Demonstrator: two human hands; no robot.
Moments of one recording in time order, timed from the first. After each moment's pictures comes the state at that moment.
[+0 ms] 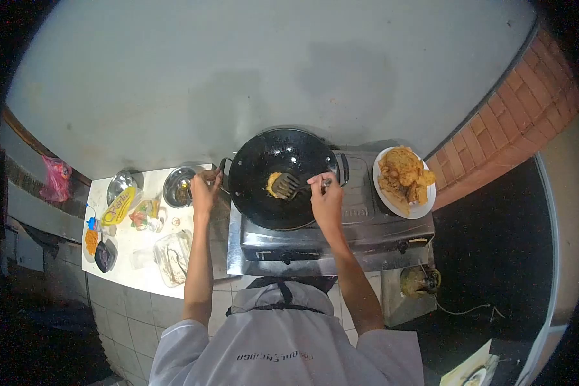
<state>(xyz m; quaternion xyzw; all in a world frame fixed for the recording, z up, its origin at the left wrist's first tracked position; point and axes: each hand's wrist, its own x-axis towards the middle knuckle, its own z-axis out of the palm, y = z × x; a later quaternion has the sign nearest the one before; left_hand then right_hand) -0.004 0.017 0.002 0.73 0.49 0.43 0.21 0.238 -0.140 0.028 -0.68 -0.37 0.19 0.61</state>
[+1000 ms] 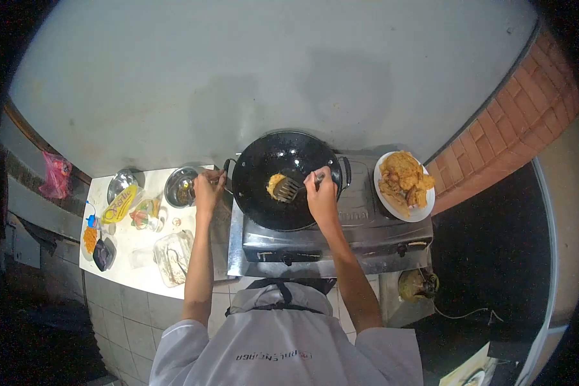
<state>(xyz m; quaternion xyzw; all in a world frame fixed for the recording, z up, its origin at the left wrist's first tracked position) -0.007 0.022 -0.001 0.73 0.52 0.39 0.20 0.237 -0.120 0.021 -0.66 -0.46 0.12 0.58</state>
